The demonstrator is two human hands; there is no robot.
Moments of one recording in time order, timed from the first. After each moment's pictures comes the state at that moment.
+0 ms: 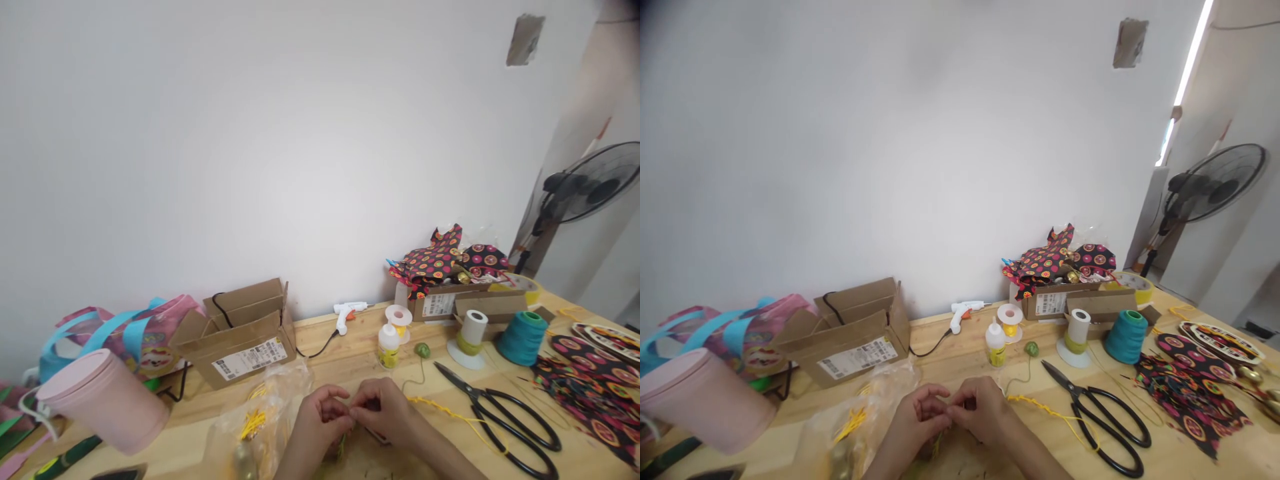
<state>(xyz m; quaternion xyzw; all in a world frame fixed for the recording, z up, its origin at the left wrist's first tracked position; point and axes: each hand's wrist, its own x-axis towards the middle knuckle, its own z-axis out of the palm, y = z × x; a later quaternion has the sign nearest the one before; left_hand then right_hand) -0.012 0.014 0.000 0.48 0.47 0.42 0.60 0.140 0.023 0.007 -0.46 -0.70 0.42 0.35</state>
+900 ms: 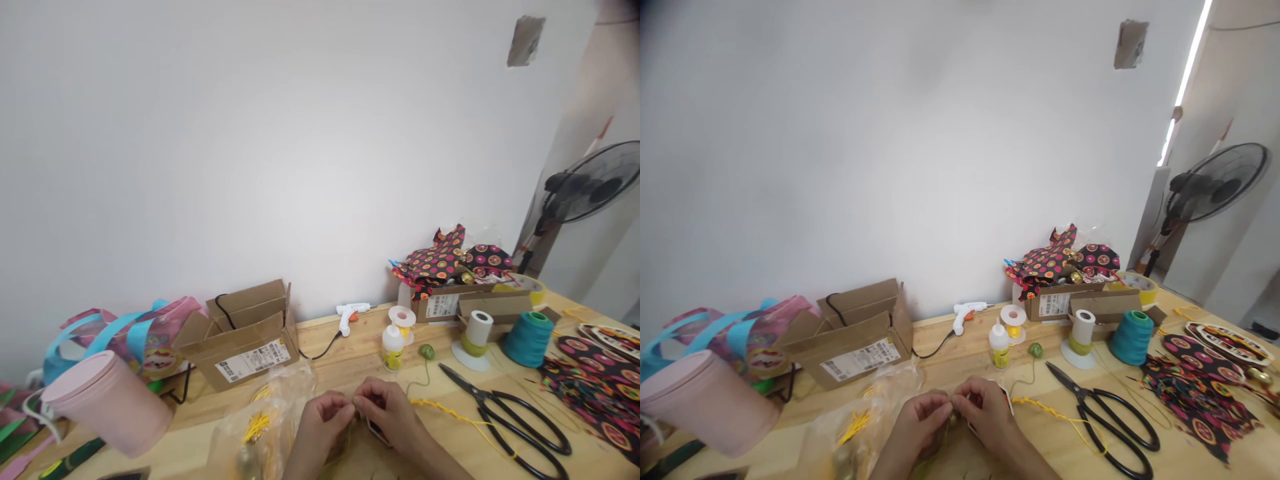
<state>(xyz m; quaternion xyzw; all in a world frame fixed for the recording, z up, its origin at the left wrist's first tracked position) -0.013 0.016 -0.005 0.50 0.51 0.41 0.57 0.133 0.021 0.001 -0.46 -0.62 0.46 0.44</state>
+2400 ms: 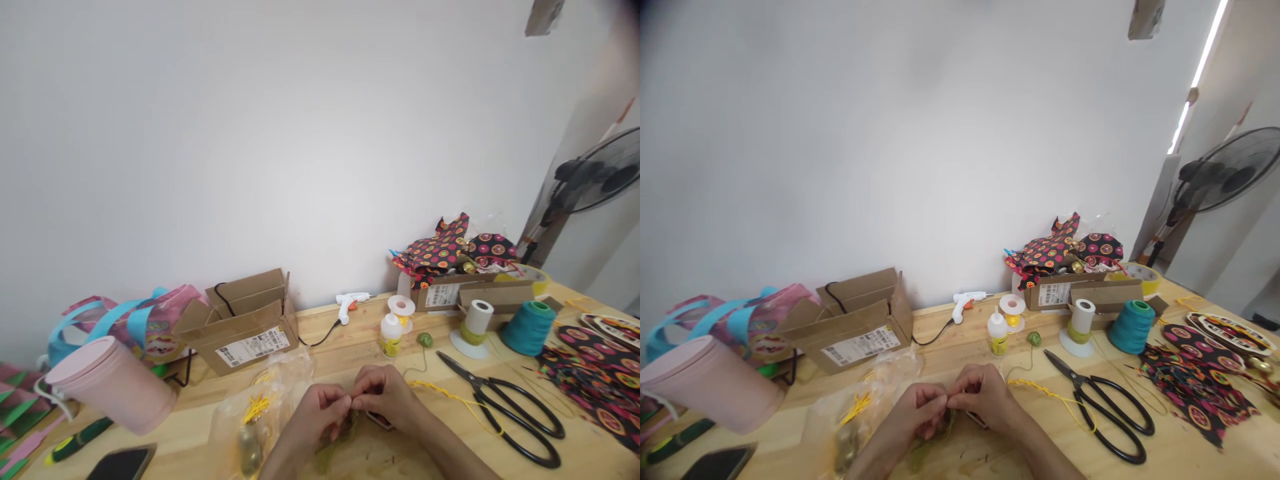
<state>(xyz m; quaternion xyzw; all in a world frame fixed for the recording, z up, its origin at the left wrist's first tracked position) -0.020 0.011 0.005 0.52 0.44 0.33 0.65 0.145 0.028 -0.002 -0.34 -0.65 0.53 0.43</state>
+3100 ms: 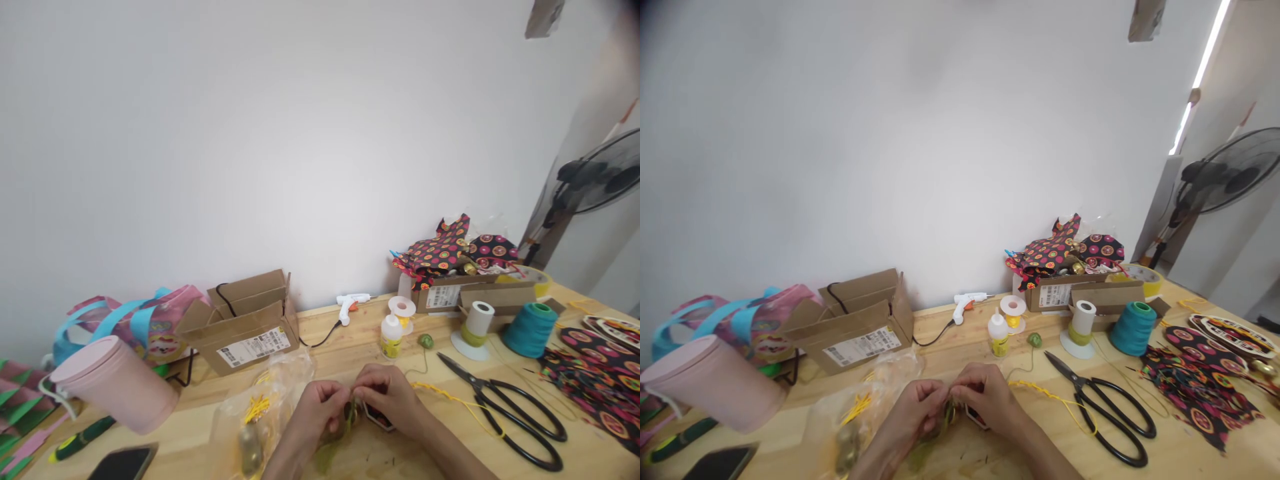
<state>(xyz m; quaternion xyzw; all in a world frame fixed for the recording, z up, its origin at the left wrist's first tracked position) -0.013 0.013 0.007 0.48 0.46 0.37 0.64 0.147 0.025 0.010 -0.36 -0.71 0.44 0.43</state>
